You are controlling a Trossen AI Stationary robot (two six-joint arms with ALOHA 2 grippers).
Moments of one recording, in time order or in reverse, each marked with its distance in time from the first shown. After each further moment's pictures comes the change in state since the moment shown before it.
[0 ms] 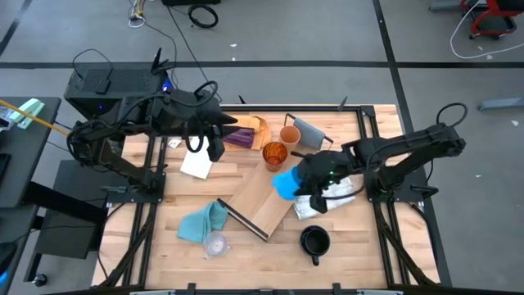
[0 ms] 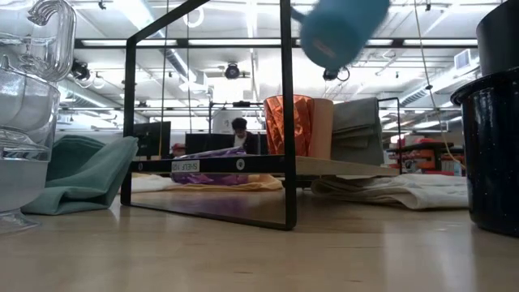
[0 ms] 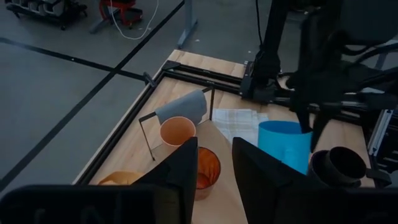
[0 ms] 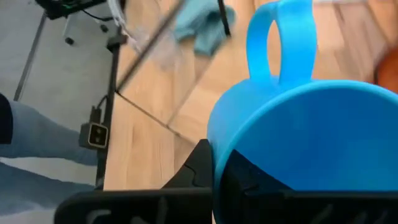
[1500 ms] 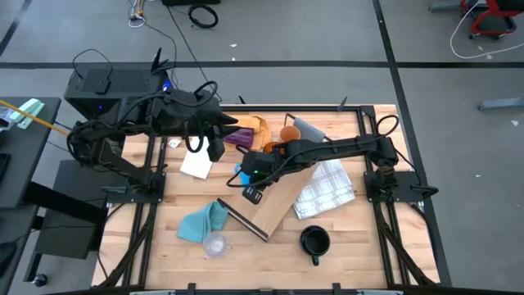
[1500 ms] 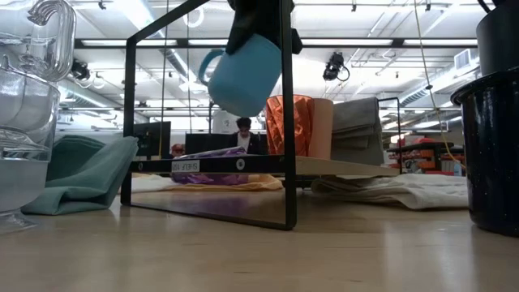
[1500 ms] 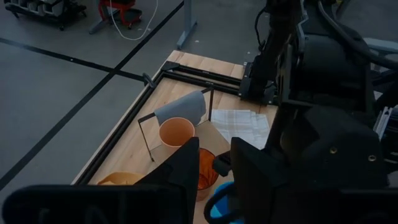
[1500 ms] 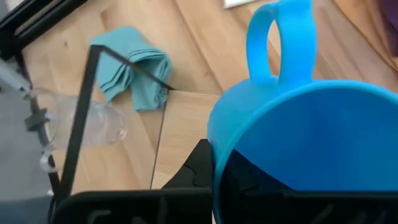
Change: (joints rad) left arm 0.000 0.000 0.000 0.004 0.001 -0.005; right arm -0.126 0.643 0.644 -0.225 0.085 0.269
